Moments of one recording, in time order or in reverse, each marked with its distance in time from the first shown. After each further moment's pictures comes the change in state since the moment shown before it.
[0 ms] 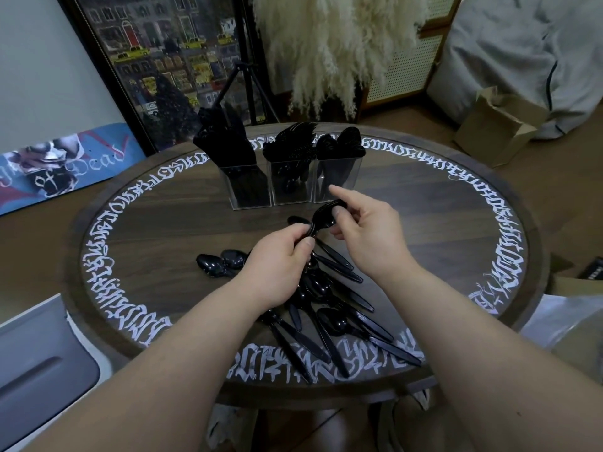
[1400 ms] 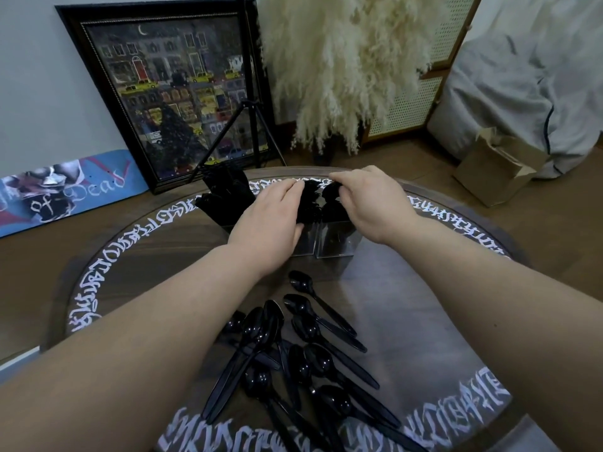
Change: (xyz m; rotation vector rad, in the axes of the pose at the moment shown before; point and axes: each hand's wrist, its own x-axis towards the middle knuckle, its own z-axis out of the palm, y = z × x) left_hand 0.108 0.022 -0.061 0.678 0.197 0.229; right_hand 0.139 -0.022 -0.027 -0.777 -0.158 -0.389
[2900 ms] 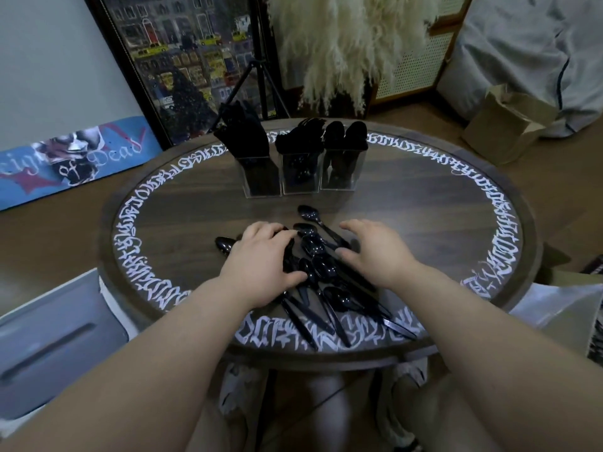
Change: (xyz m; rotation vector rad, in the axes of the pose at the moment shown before) left_hand -0.148 0.014 0.024 -0.004 -0.330 -0.160; right_hand -0.155 -0.045 0.041 0.133 -0.313 0.188
